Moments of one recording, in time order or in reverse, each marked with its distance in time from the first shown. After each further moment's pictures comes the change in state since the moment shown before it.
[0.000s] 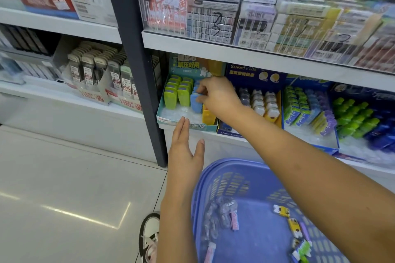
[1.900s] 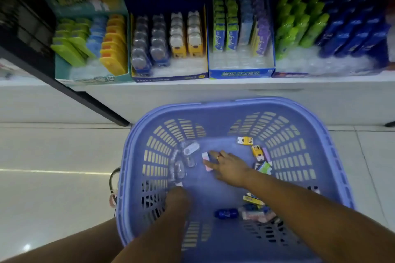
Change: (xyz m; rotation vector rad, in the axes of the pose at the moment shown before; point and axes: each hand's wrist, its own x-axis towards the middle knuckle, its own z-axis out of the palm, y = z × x) left_hand -0.176 -0.129 0.138 1.306 -1.402 -0.146; right_hand -0.278 0.226 0.210 -0.144 -0.738 -0.146
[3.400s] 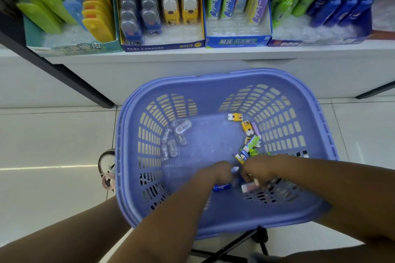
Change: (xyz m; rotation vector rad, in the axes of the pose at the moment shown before) left_hand 0.009 0.093 -0.032 -0.560 -0.113 0.447; right_hand -0.099 0.005 -0.012 0.054 -0.662 0.007
